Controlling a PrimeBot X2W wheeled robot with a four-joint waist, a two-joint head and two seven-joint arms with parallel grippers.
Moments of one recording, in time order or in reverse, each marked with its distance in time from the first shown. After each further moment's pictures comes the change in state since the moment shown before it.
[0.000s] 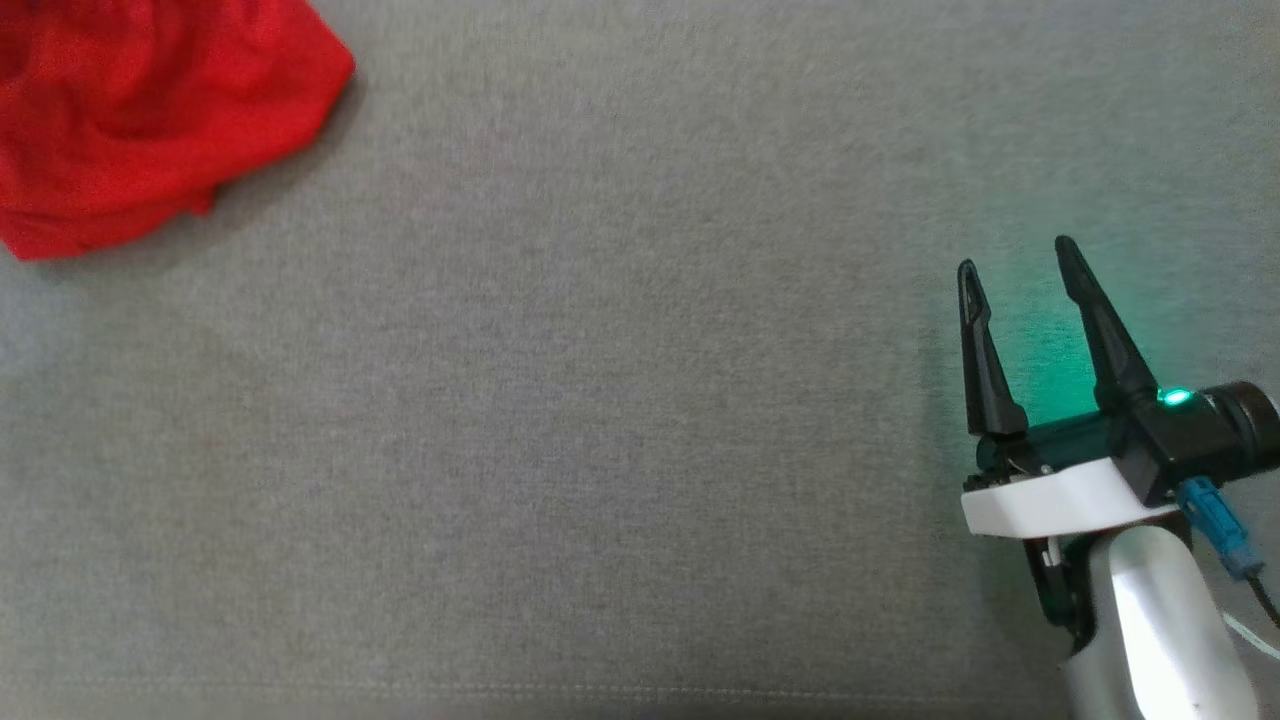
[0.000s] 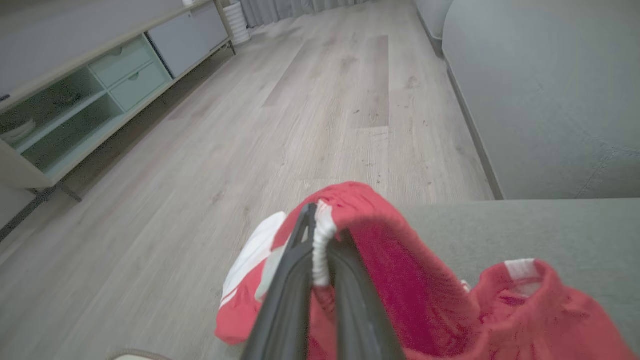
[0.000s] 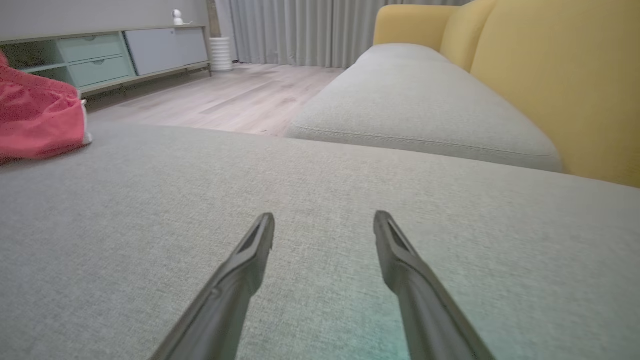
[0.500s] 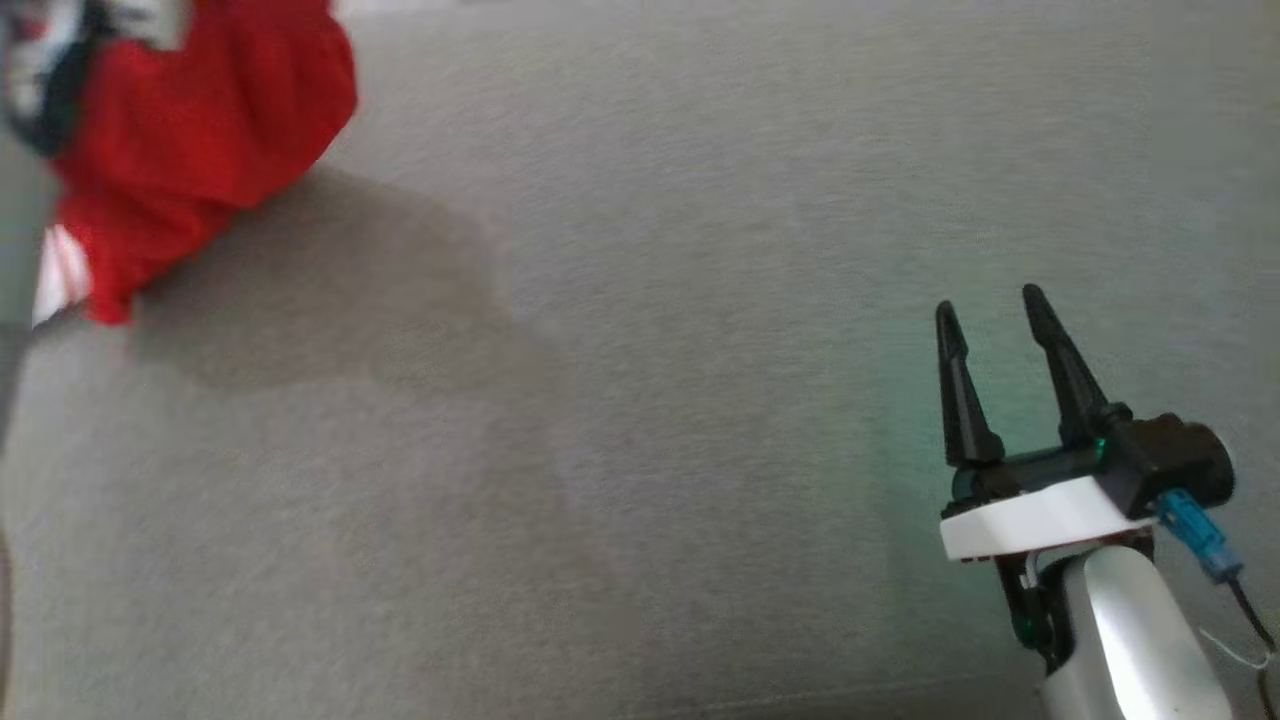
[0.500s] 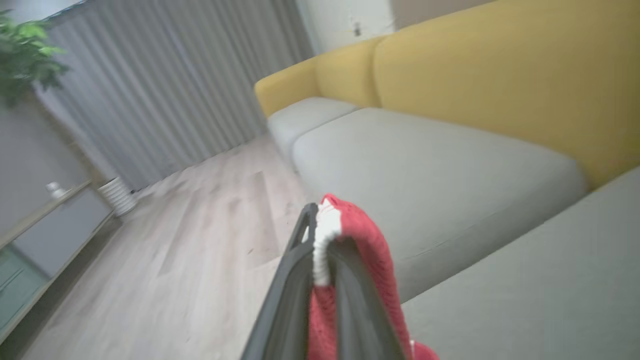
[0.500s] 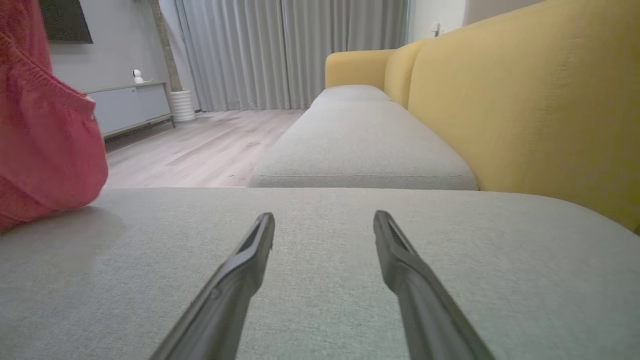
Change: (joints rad) left arm -0.041 -0.042 -0.334 -0.327 -0.055 -0.008 0.092; right arm 0.004 0.001 0.028 0.136 0.123 0.000 -0.034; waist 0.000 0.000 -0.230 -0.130
